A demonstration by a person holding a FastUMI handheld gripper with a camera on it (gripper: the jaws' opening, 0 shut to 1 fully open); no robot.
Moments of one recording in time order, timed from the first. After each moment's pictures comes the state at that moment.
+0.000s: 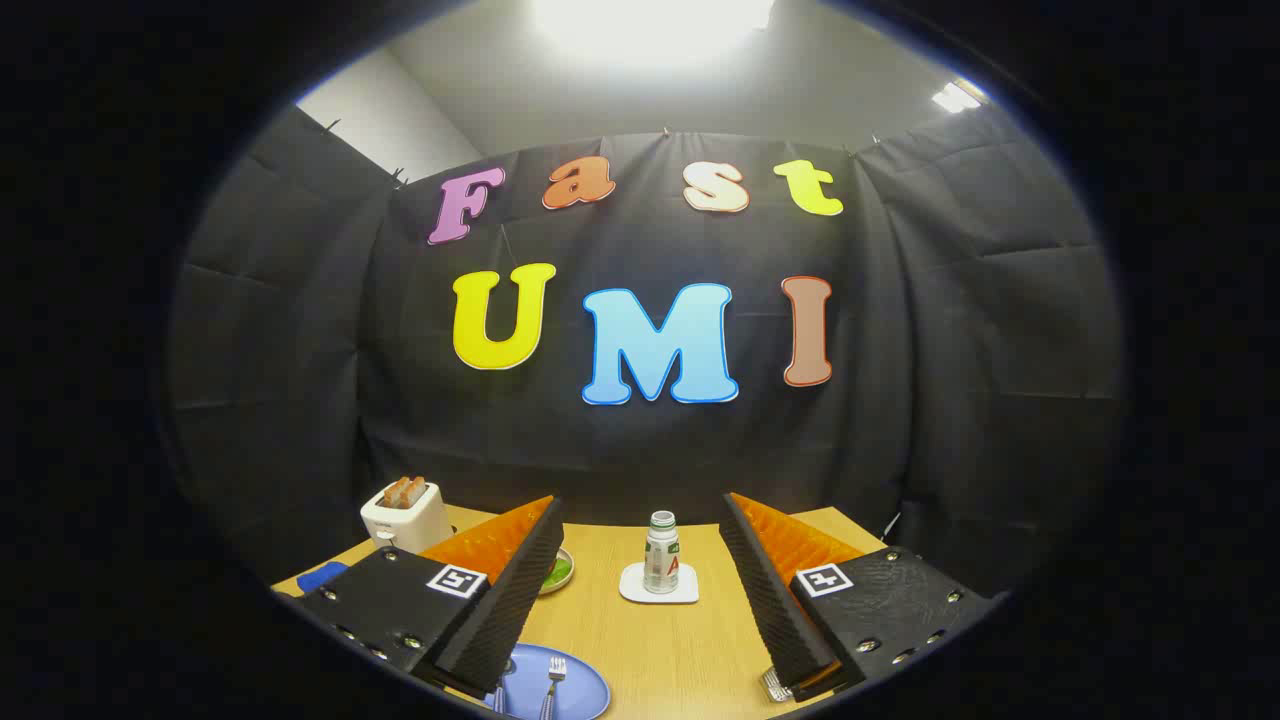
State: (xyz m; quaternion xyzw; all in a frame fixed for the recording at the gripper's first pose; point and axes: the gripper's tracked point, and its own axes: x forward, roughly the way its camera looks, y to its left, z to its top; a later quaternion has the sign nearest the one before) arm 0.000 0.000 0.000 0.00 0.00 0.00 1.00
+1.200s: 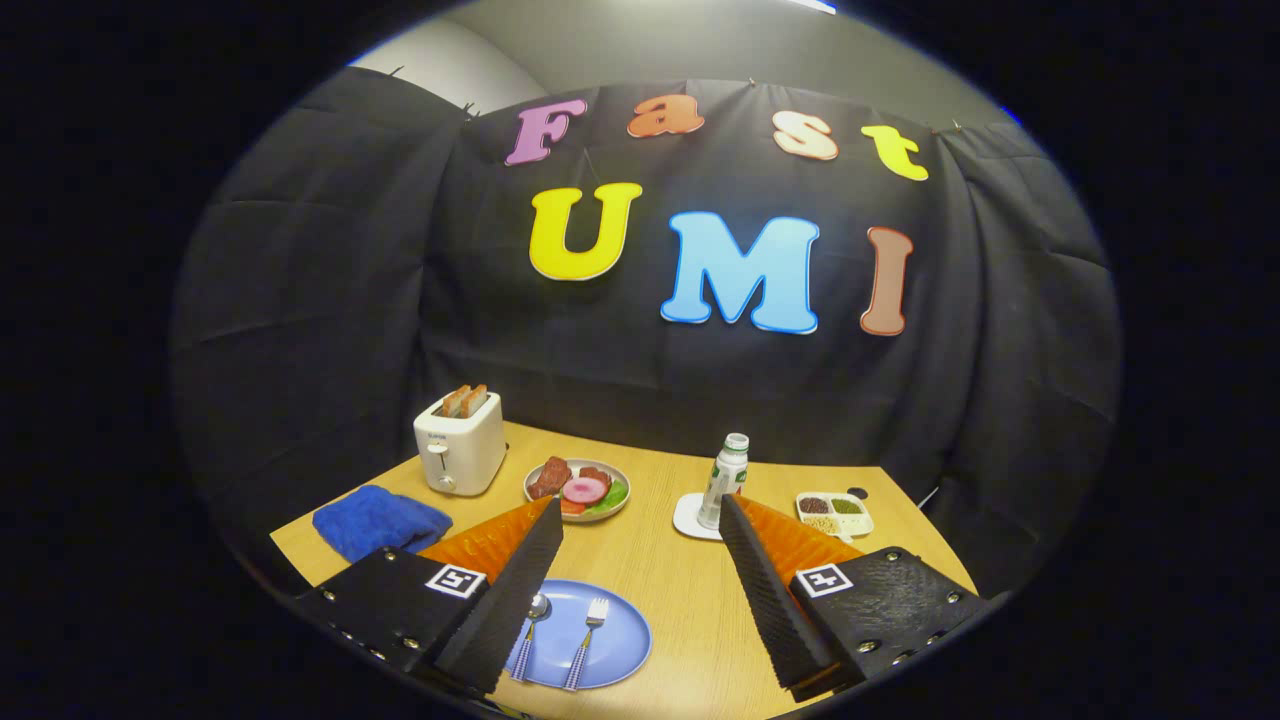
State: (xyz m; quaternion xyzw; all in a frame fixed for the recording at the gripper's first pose) arm -0.022 0.078 -0.094 -0.05 0.13 0.09 0.99
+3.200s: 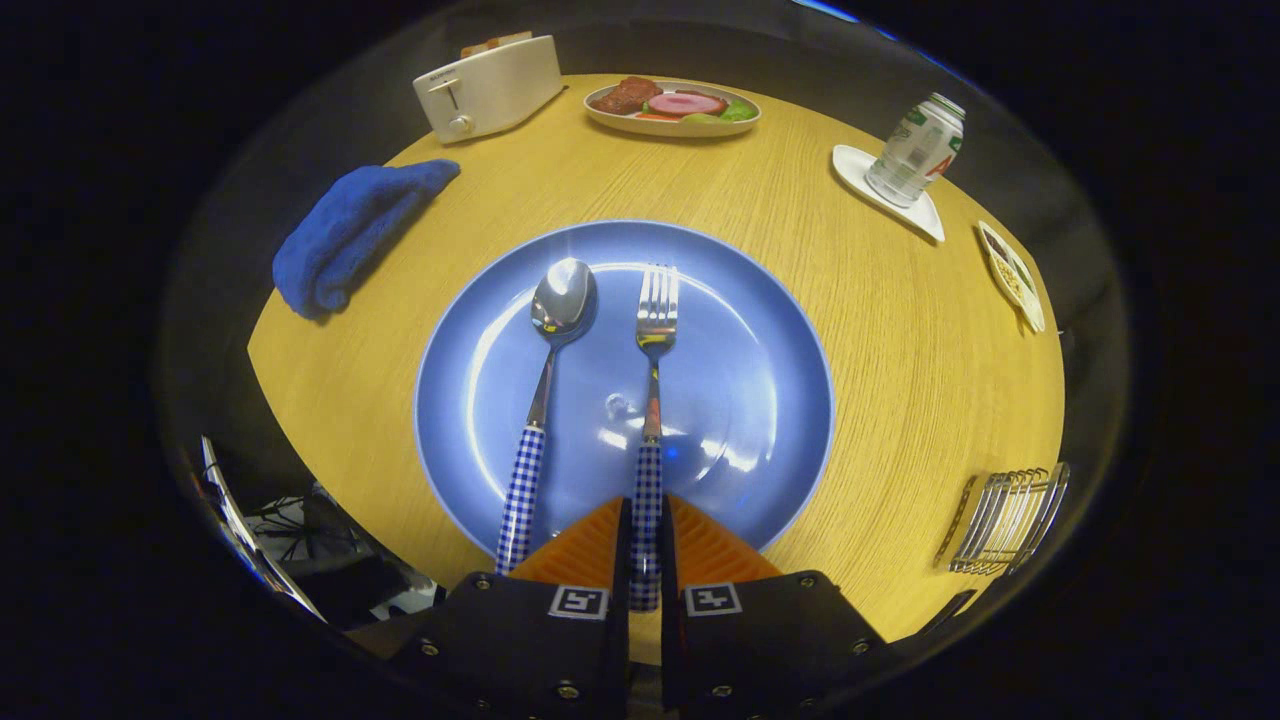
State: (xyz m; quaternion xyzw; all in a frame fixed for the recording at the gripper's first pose) arm -0.057 0.112 -0.358 -0.13 0.60 0.17 0.77
